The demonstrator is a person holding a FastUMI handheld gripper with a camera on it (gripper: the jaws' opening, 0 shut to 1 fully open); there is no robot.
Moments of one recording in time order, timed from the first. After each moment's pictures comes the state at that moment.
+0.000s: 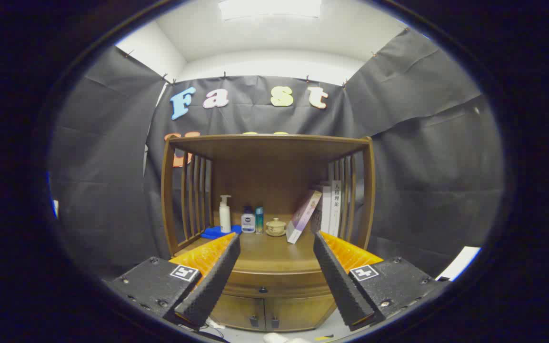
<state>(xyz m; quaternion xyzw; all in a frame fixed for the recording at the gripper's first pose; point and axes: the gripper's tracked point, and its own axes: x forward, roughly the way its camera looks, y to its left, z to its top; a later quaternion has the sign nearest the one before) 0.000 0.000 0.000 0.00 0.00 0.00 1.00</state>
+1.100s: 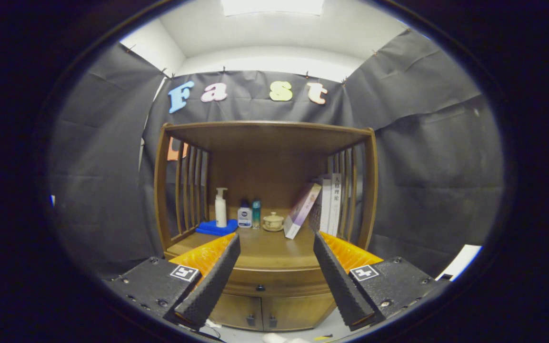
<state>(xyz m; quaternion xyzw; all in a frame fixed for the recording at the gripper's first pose) 0.023 -0.003 -0.033 0.00 0.02 -0.01 1.00</state>
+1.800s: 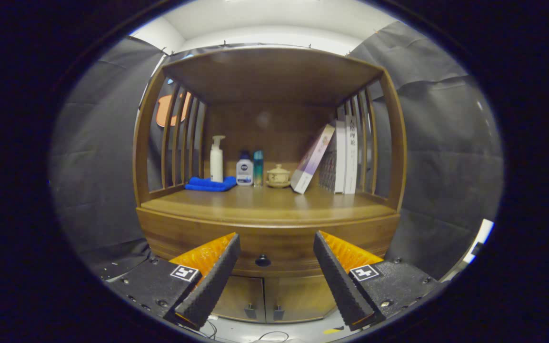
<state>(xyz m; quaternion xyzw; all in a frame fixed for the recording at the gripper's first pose) 0.100 0.006 -0.204 0.00 0.09 -0.01 1.00</state>
